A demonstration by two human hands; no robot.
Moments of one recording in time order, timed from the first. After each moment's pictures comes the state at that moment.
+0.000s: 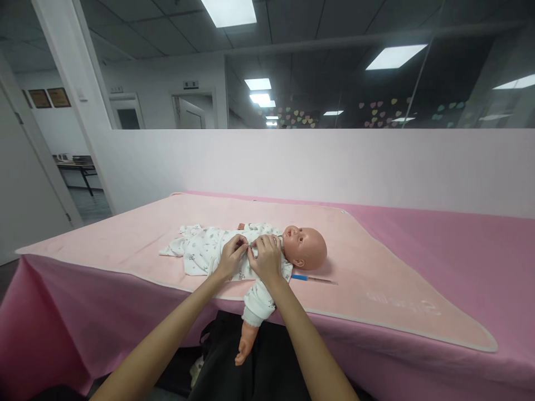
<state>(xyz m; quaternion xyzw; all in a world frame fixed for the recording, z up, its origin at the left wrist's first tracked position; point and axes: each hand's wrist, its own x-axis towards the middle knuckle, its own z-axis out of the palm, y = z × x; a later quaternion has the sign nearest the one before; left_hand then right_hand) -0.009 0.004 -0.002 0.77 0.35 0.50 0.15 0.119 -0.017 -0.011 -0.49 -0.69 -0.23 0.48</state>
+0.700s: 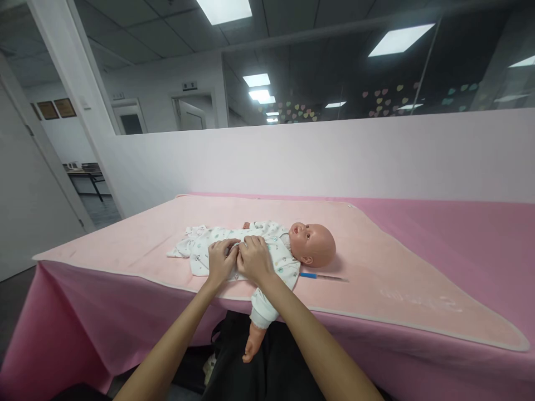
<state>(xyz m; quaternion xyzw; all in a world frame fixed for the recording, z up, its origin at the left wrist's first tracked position) -0.040 -0.005 -0.007 0.73 0.48 0.49 -0.01 0.081 -0.013 -0.008 -0.45 -0.77 -0.24 0.38</state>
